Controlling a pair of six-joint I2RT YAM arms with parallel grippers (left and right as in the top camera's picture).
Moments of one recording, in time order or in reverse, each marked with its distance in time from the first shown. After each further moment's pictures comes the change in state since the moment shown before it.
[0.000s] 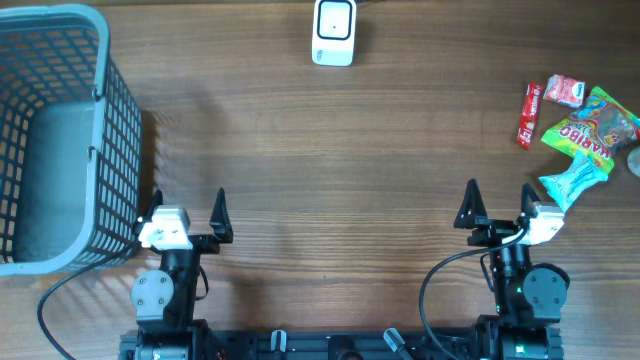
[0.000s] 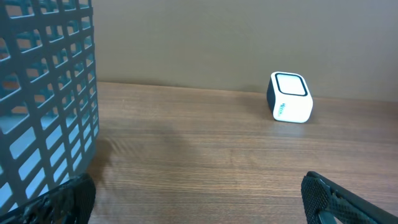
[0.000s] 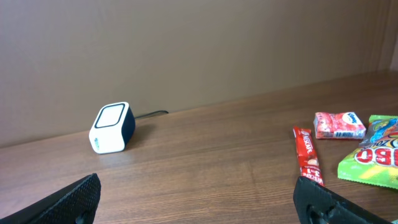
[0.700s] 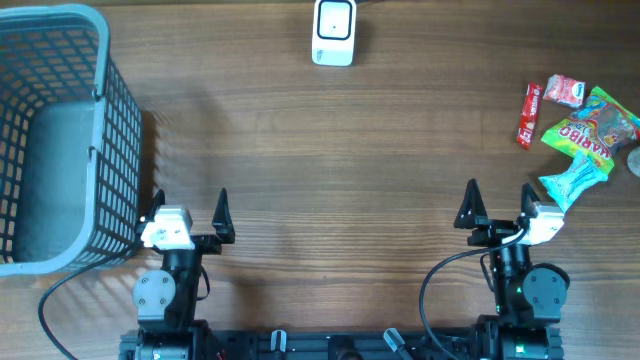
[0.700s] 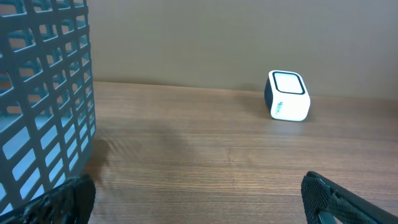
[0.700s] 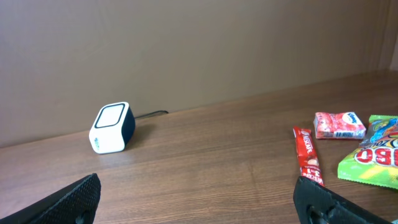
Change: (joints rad) left arm -0.029 0.000 0.000 -0.003 -0.021 0.001; right arm 0.000 0.000 0.000 0.000 0.000 0.000
